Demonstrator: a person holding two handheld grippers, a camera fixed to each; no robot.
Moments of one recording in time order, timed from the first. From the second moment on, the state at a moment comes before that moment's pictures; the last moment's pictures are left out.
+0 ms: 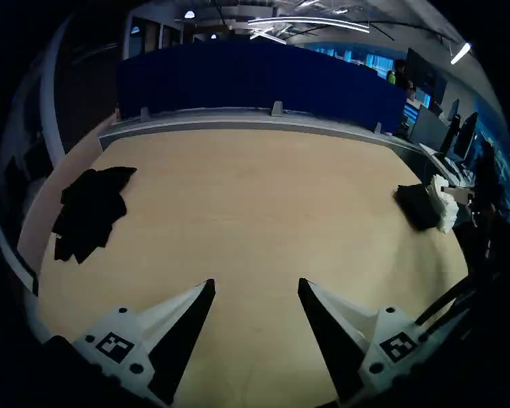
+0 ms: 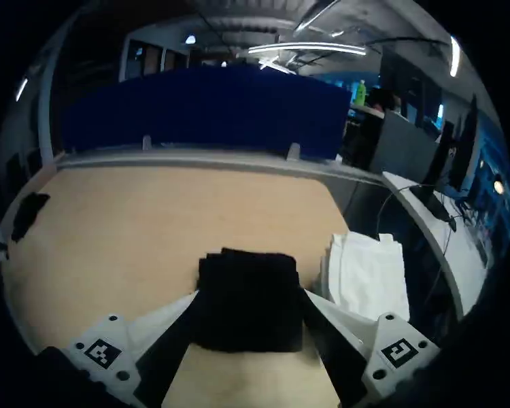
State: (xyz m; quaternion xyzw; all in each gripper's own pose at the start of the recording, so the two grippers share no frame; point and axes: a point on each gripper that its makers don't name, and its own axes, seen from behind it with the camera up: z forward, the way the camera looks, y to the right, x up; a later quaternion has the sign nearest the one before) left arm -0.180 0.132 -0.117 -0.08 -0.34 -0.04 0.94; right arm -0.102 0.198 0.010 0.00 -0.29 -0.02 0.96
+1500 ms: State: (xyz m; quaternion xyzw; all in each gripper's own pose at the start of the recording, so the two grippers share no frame) left arm -0.060 0.080 -0.016 -0.03 -0.06 -0.09 0.99; right arm 0.056 0.016 -0.009 0.00 -0.07 -0.01 1.00
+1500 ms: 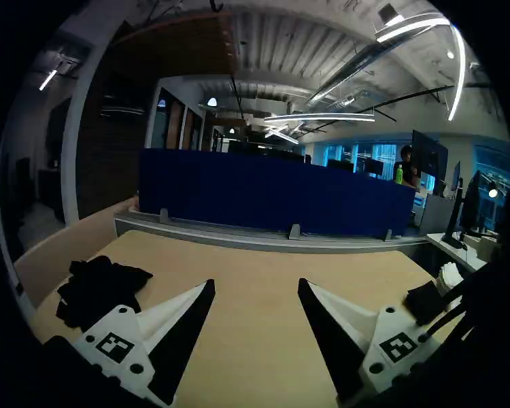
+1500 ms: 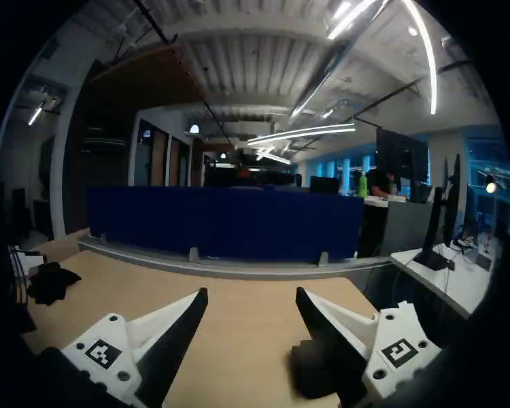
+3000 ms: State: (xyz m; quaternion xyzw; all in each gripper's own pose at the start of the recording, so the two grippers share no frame) left arm -0.165 -0.001 0.012 0.02 0.06 -0.02 1.00; right arm 0.045 -0.091 0.044 0.02 -0.11 -0.08 0.99
